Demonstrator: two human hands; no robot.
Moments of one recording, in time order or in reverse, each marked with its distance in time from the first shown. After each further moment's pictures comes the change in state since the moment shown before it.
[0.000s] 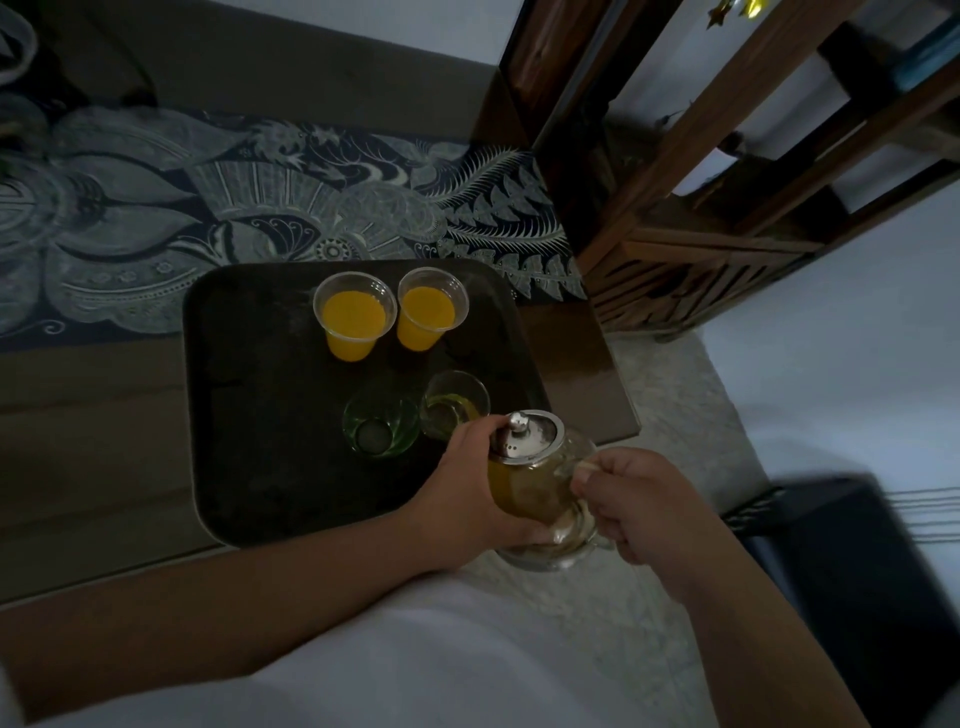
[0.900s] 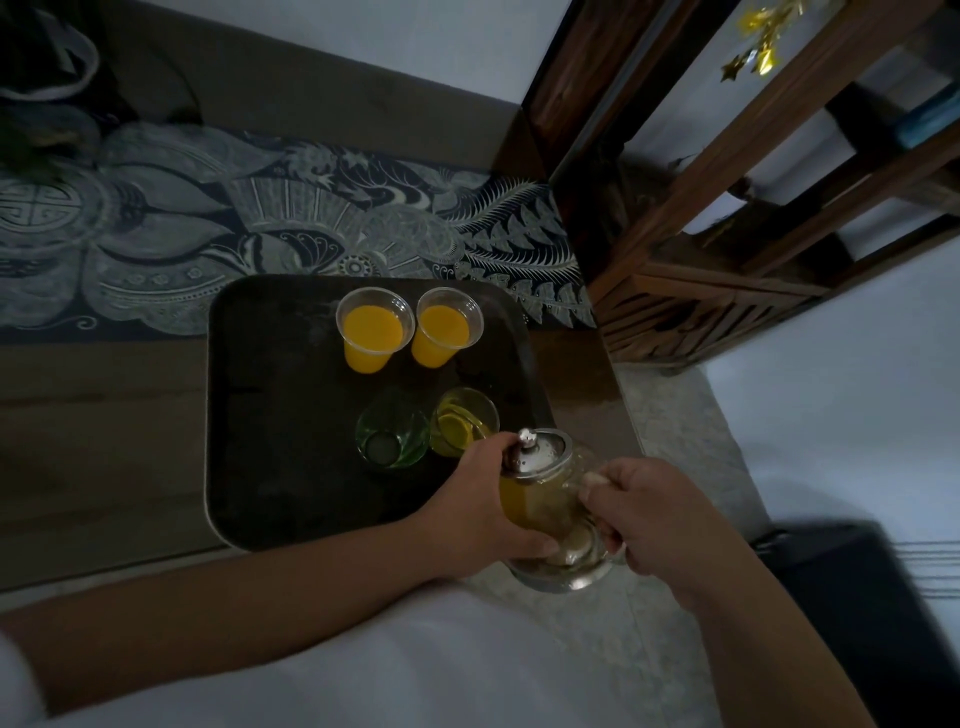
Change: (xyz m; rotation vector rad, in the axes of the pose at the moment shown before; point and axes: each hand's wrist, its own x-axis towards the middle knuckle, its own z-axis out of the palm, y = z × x) left_hand 0.009 -0.013 0.004 -0.062 -0.035 -0.026; right_hand -0.002 -0.015 -0.001 -0.276 0.048 -0.101
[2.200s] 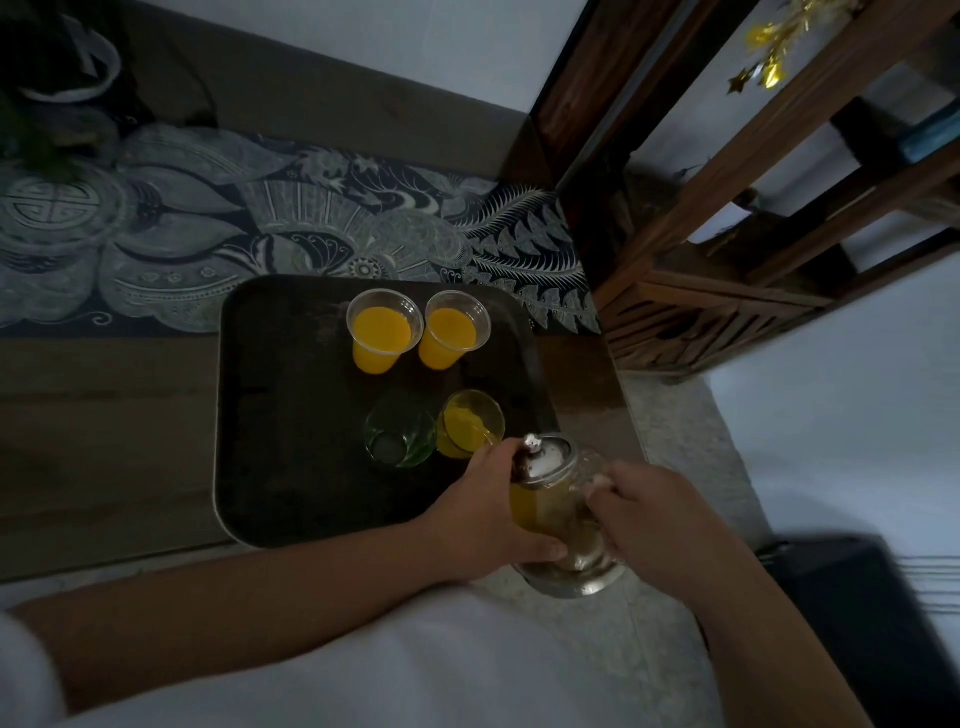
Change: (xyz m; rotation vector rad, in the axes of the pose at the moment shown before) left_hand -0.005 0.006 0.000 0.083 -0.005 0.014; right_hand -0.007 -0.007 0.002 -0.397 0.076 -0.139
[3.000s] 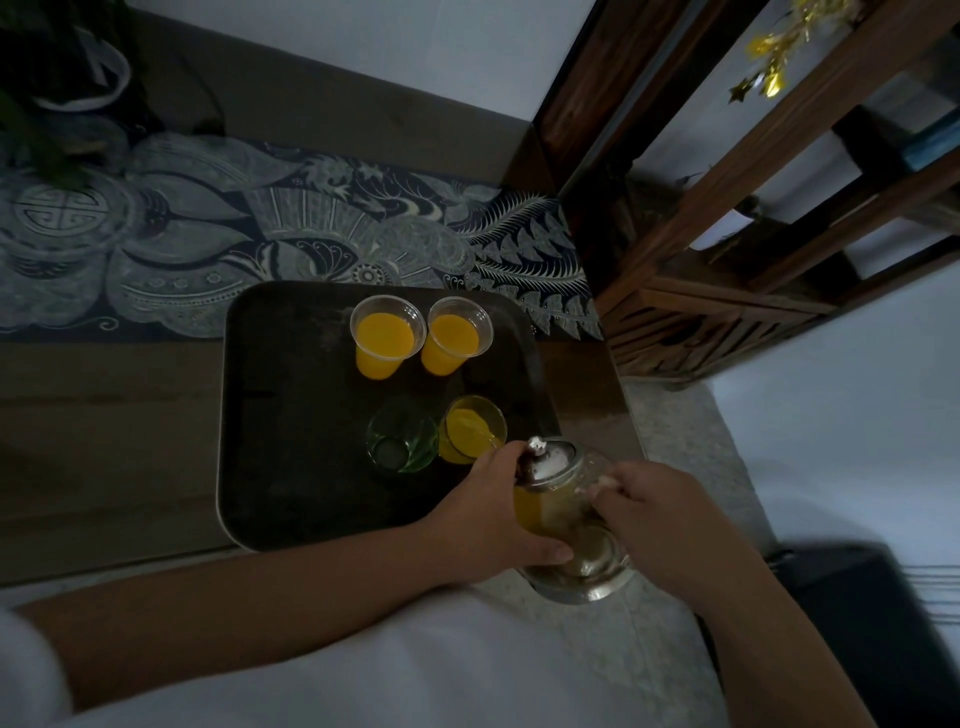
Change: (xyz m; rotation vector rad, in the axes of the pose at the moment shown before) left_hand 0.002 0.001 0.000 -0.033 0.001 0.000; right_hand 0.000 -0.004 -0.005 -0.004 0.033 0.003
